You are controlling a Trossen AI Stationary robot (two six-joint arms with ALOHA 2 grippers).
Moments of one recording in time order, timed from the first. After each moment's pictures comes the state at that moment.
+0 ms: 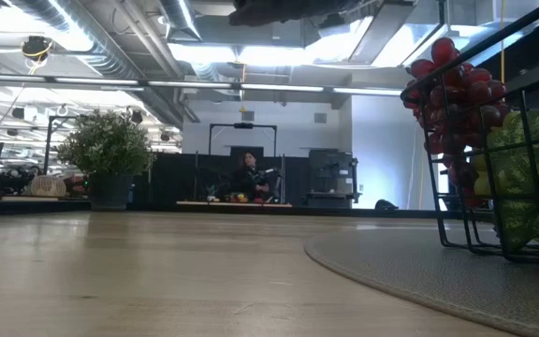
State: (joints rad) left arm -0.13 1.76 1.84 -0.93 -0.15 -0.13; right arm 0.11 1.49 1.68 -1.06 0.00 -0.42
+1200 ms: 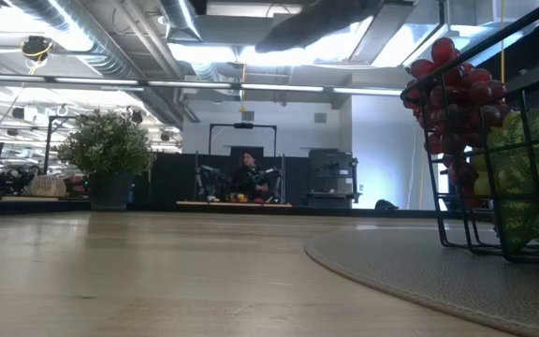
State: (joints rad) left arm -0.14 1.63 1.83 -1.29 -0.21 -0.38; right arm 0.11 1.49 1.69 -1.16 0.01 -0.36
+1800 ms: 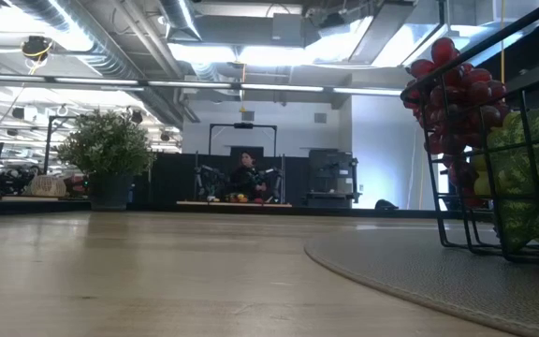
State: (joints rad) left arm -0.17 1.57 1.83 -1.30 -0.28 -0.42; right arm 0.24 1.48 1.89 -1.47 0.00 -0.14
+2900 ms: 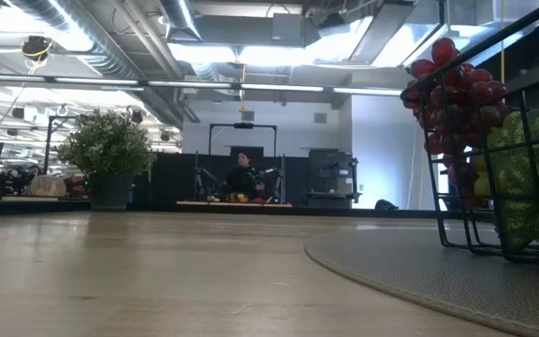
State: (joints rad) left arm -0.20 1.54 1.83 -1.36 -0.43 -0.36; right arm 0.38 1.41 1.88 -1.55 0.07 0.08
